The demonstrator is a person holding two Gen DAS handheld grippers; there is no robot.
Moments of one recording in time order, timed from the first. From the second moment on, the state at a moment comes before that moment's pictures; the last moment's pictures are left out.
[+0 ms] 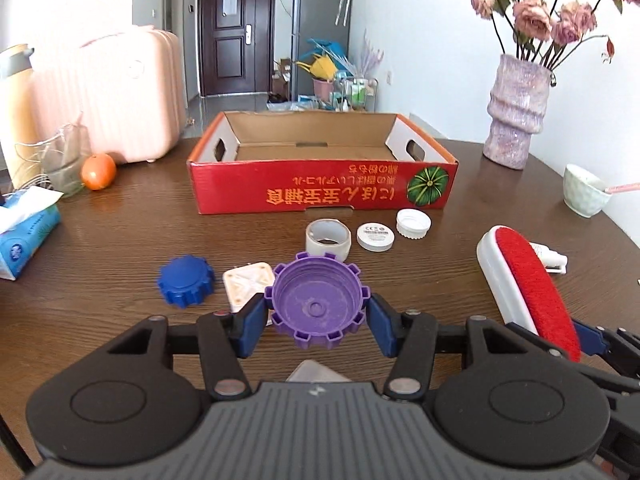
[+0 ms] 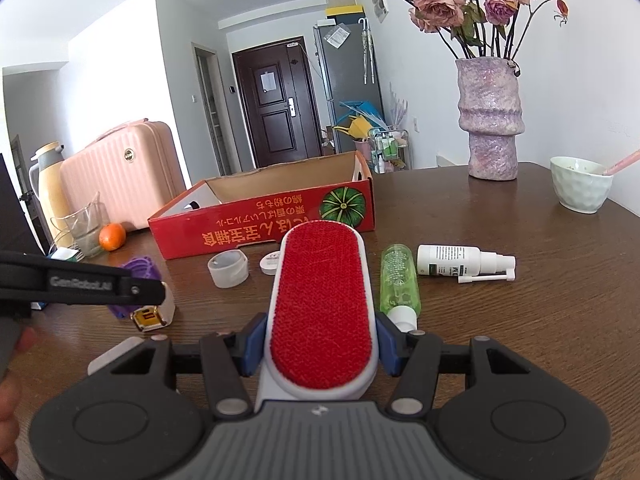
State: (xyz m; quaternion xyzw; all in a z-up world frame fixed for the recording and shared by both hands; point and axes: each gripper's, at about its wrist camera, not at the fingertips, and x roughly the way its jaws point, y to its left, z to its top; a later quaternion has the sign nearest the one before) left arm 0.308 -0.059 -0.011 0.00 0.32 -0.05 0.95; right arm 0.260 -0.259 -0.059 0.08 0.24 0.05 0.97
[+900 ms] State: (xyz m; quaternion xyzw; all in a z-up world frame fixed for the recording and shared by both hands) left arm 0.287 -0.031 0.037 -0.02 0.25 -0.03 0.97; right arm 0.265 -0.231 -0.006 0.04 0.20 0.06 0.98
